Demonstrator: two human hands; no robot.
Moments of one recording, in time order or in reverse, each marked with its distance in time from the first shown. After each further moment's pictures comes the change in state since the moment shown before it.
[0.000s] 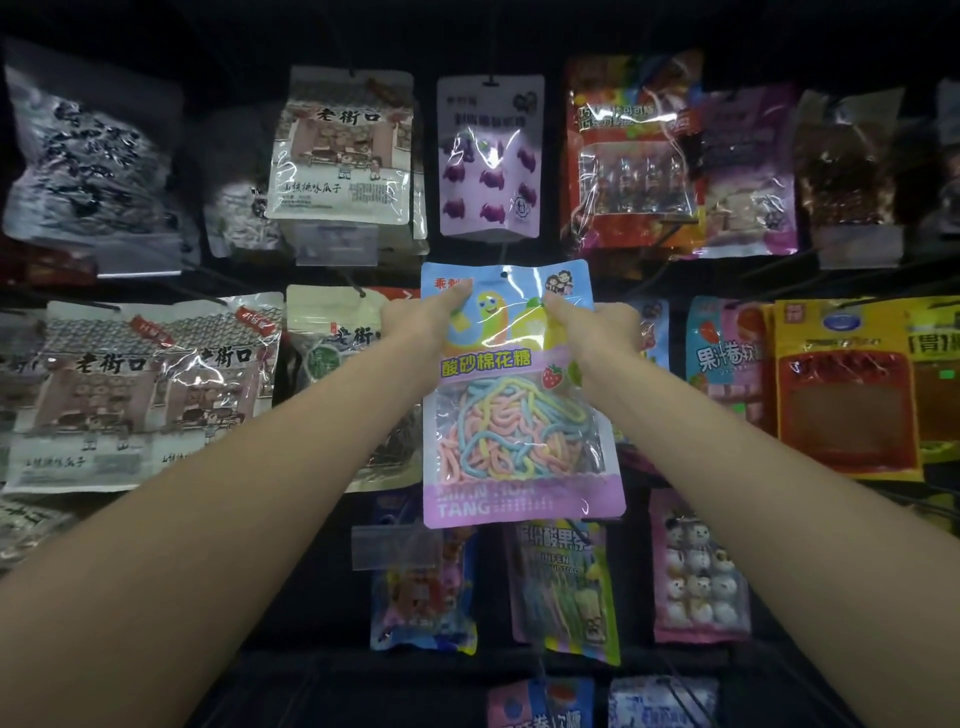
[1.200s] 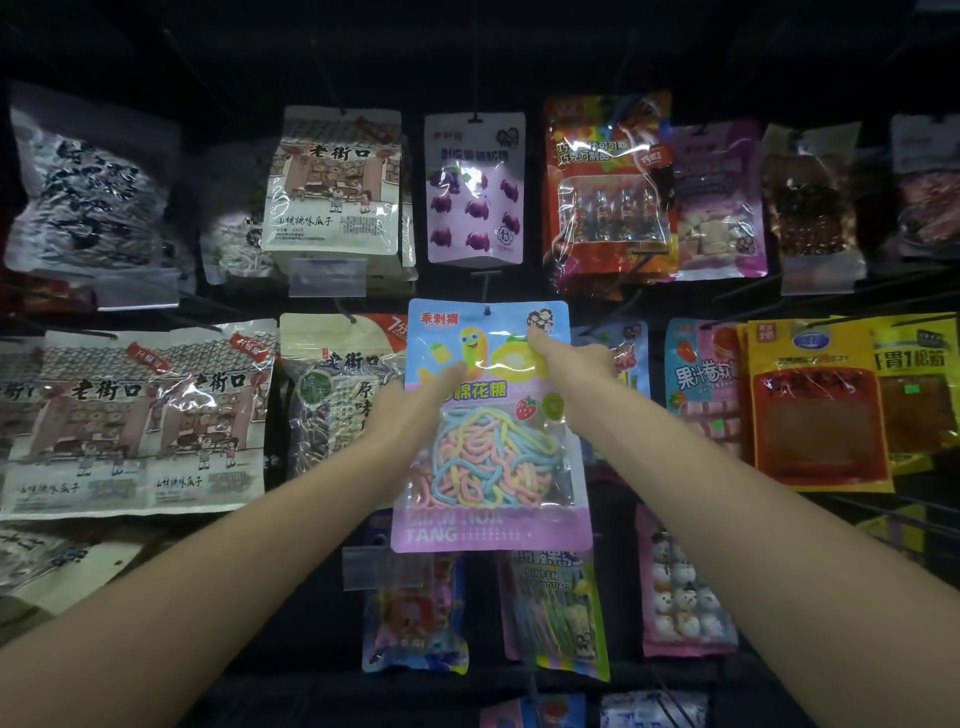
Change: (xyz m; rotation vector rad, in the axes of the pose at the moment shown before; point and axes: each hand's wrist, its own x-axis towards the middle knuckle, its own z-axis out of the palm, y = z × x) left_hand -0.094 -0.014 -0.037 0.393 -0.198 0.000; right_hand -0.018 -0.009 -0.012 -0.051 -0.052 0.159
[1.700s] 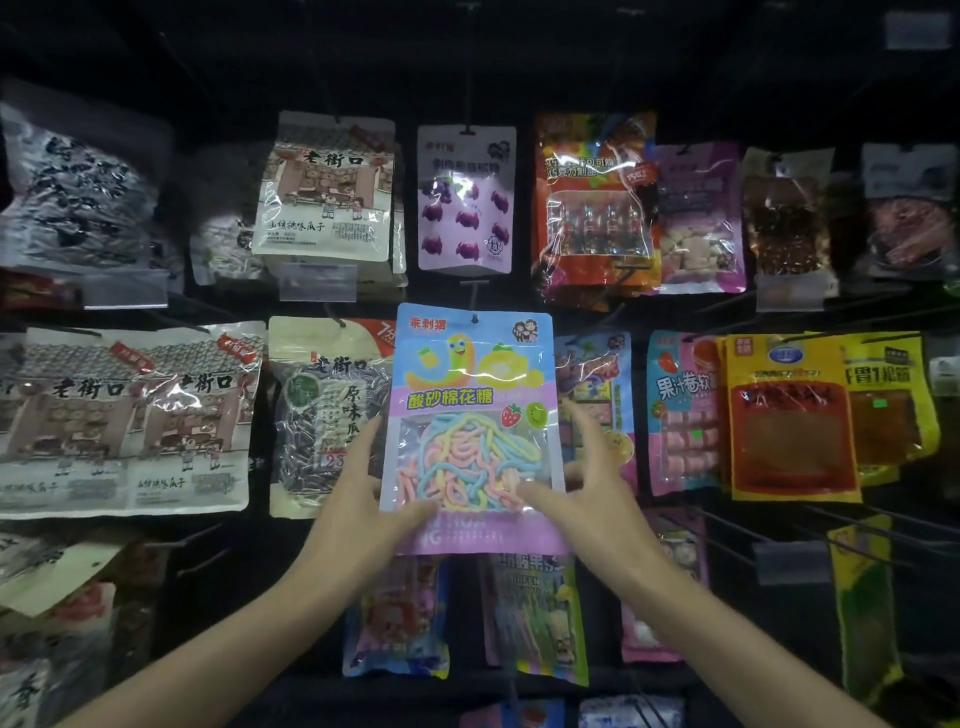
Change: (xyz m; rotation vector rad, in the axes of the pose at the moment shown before) left_hand -0.056 -0.065 -0.028 0.244 -0.017 0.230; right_hand -0.089 0.082 -0.071 -0.392 -0.262 -0.374
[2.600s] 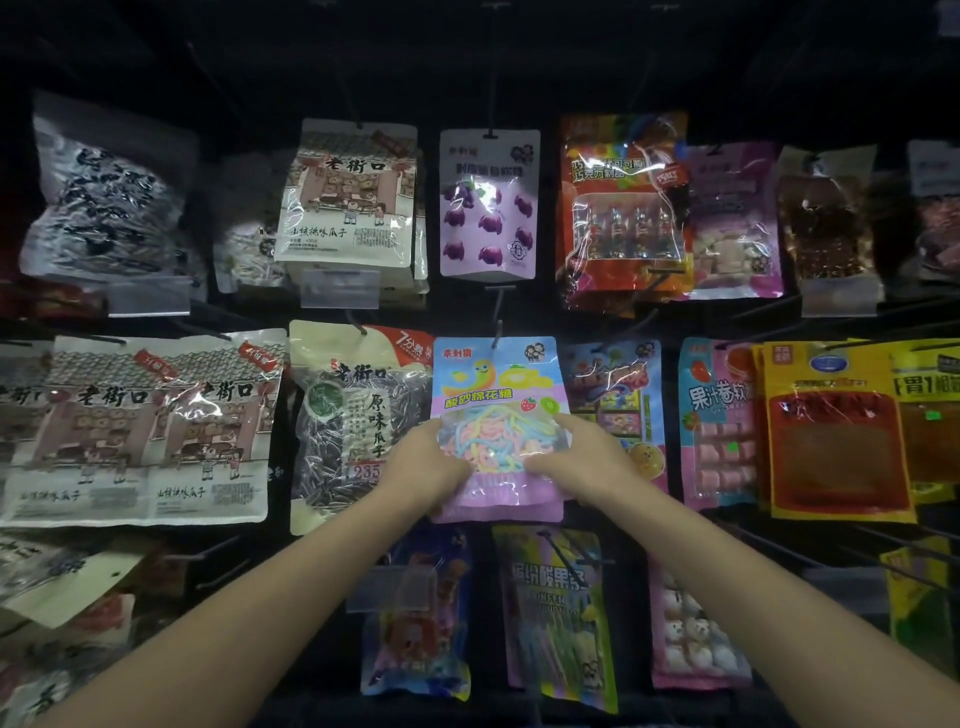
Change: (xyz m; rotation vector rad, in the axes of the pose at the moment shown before) left_hand 0.097 0.005 0.029 0.174 -0.032 -0.130; right_hand 0.085 -0.017 0.017 -0.419 -0.082 0.135
